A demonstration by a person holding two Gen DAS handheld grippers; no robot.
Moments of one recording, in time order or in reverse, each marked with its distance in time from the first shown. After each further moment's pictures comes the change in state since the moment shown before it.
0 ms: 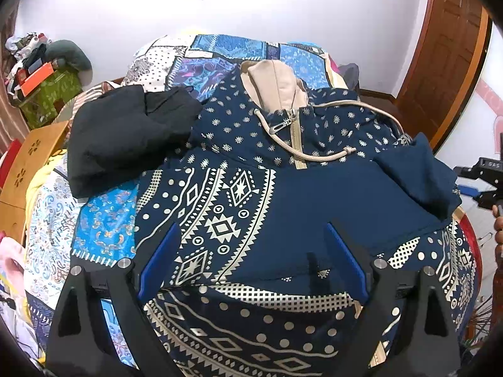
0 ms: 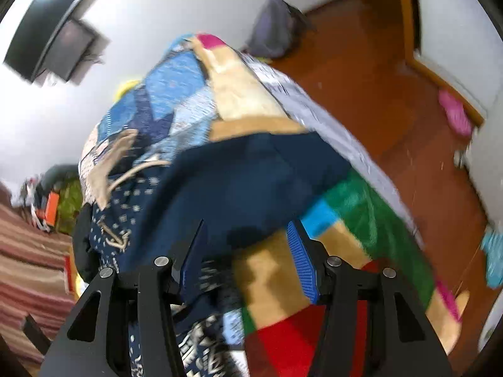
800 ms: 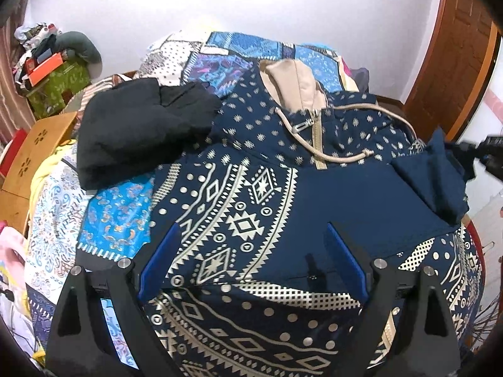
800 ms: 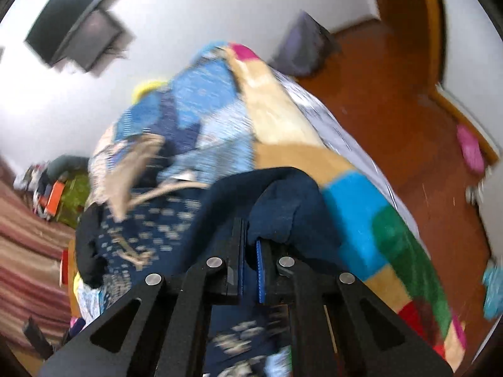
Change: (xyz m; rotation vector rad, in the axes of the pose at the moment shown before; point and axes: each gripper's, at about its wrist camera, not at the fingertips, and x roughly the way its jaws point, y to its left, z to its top) left arm -0.005 0.026 -0.005 -0.042 -0.019 0.020; right arm -0.021 0.063 0.011 -0.179 -0.103 0.036
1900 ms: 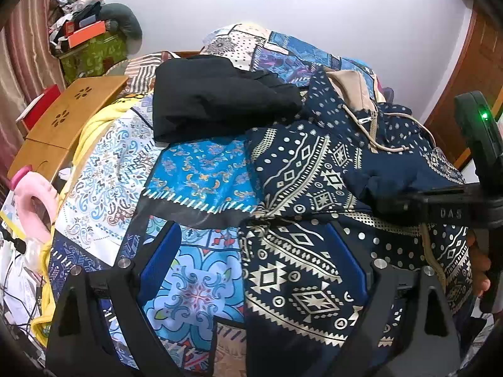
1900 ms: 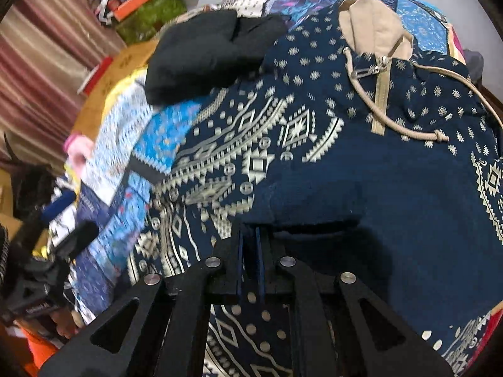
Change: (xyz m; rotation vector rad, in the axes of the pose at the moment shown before) left arm -0.056 0.107 -0.065 -0.143 -0.001 0.034; right arm 0.106 0.233 -0.186 -0.668 0.476 0.086
